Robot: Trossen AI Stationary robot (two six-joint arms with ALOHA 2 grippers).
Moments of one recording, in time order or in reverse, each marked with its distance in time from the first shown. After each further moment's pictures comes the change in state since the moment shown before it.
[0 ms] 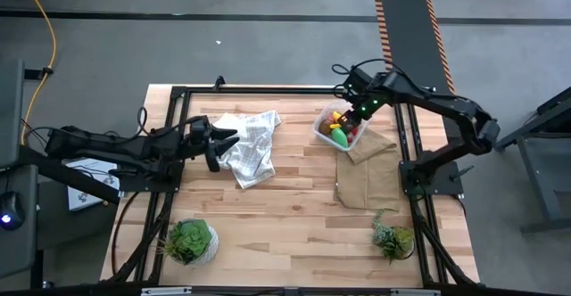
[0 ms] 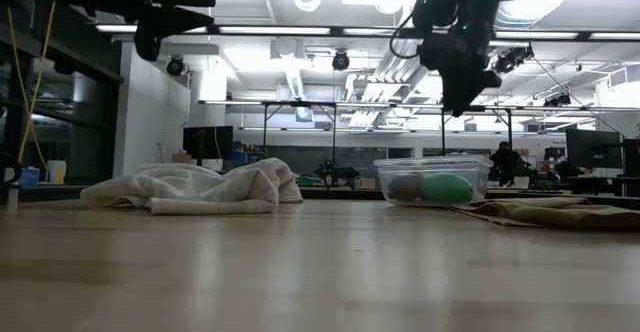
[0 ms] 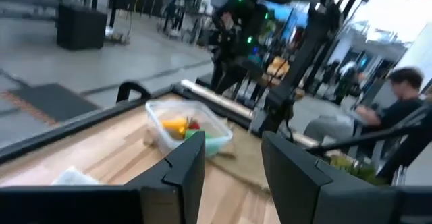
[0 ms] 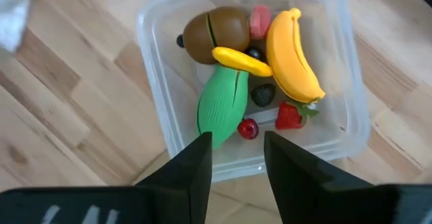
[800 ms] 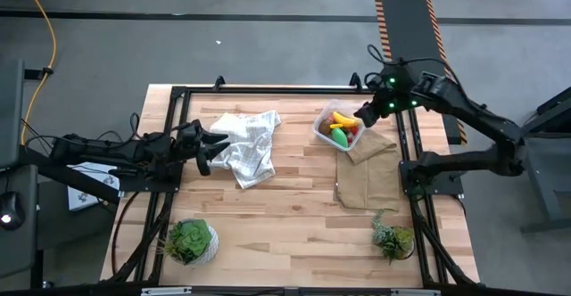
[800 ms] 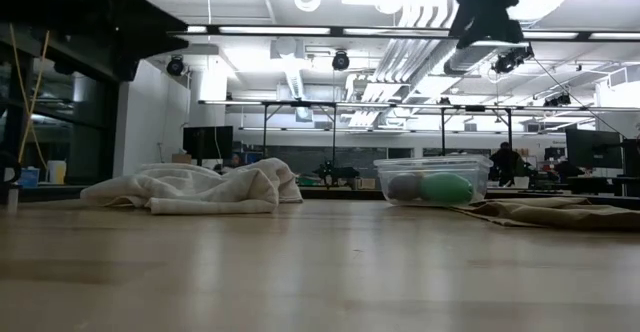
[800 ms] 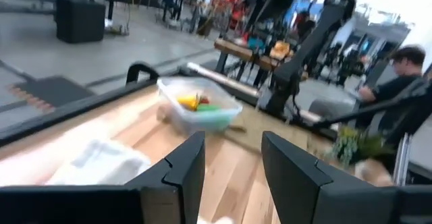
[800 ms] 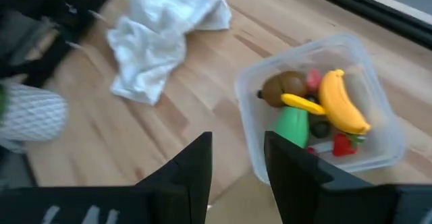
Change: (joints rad) left arm 0.000 -0.250 -0.138 -0.144 0.017 0.028; right arm 0.001 -0.348 0.000 0.071 -0.143 0.132
